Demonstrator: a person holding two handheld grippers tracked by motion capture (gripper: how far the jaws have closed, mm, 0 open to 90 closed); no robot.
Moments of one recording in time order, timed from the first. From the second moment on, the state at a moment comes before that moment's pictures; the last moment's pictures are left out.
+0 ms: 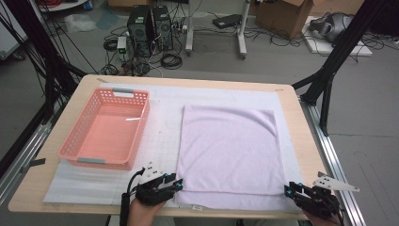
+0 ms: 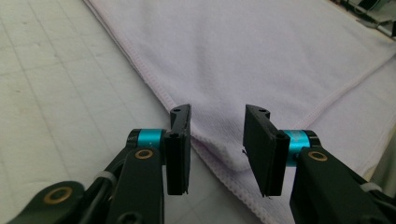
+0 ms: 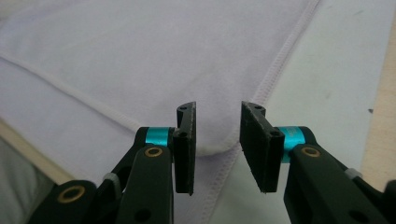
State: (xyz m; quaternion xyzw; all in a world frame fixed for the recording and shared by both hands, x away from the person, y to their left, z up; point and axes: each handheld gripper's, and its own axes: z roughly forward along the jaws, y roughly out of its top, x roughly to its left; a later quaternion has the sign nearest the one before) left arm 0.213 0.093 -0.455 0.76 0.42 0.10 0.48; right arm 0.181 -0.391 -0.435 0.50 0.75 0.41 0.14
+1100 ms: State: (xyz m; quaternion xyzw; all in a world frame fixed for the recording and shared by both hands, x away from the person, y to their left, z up) left arm 0.206 0.096 -0.449 0.74 0.43 0.09 0.51; right arm 0.178 -0.384 -0.439 0.48 0.78 0.38 0.16
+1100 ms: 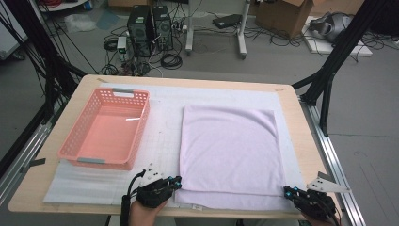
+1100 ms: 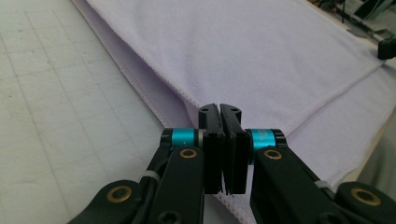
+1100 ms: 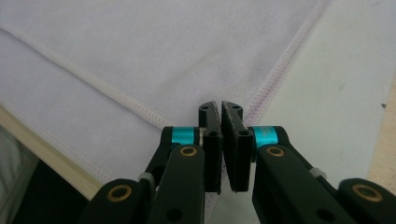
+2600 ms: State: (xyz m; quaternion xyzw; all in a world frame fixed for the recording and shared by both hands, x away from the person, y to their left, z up) left arm 0.194 0.120 -0.443 0.72 0.44 0.10 0.53; right arm 0.152 -0.398 -0.427 0.49 0.73 0.44 0.17
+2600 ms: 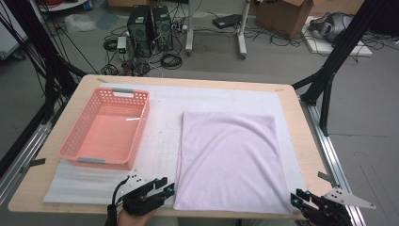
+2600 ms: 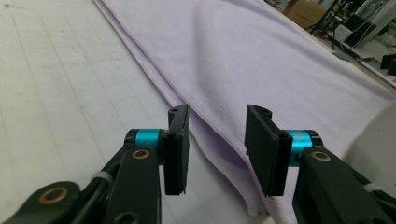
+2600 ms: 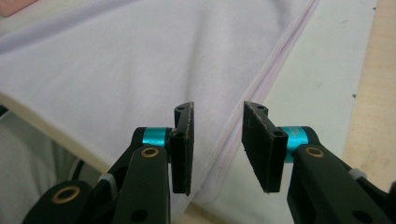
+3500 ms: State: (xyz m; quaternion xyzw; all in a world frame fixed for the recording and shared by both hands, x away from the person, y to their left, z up) left arm 0.328 0.082 -0.451 0.76 0.43 0.11 0.48; right arm 0.222 -0.396 -0.435 0.52 0.73 0.42 0.17
